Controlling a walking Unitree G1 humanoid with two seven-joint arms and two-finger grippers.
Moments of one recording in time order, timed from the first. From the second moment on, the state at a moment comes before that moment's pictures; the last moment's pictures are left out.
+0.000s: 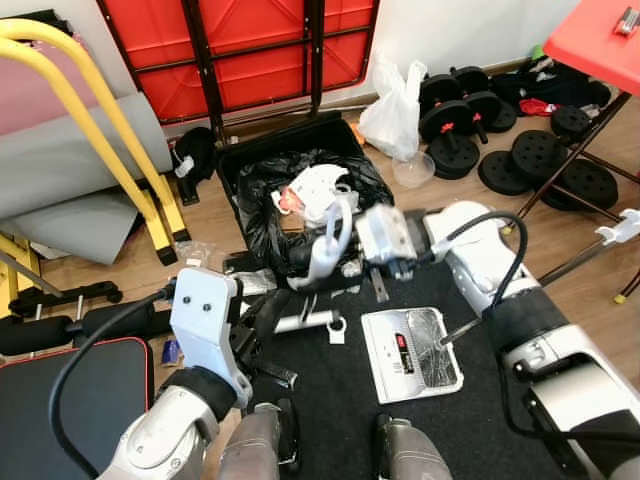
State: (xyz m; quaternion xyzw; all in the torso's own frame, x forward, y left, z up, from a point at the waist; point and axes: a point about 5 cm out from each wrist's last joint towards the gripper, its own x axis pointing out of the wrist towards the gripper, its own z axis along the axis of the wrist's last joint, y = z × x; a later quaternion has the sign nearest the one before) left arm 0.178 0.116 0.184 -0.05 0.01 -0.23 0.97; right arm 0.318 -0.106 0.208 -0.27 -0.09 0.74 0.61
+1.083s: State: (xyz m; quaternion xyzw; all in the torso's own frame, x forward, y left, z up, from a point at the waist) left arm 0.179 0.117 0.186 -0.05 0.01 -0.23 0.97; right arm 0.310 -0.149 0.237 -0.21 -0.02 0.76 0.61
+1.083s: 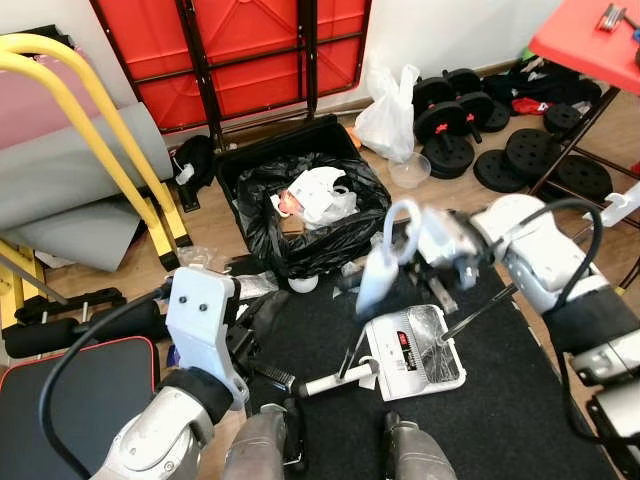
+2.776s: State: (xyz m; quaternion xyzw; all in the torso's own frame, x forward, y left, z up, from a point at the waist) left arm 0.213 0.139 0.175 0.05 -0.02 -0.15 0.99; right arm 0.327 -0.082 0.241 0.00 -0.09 0.35 0.93
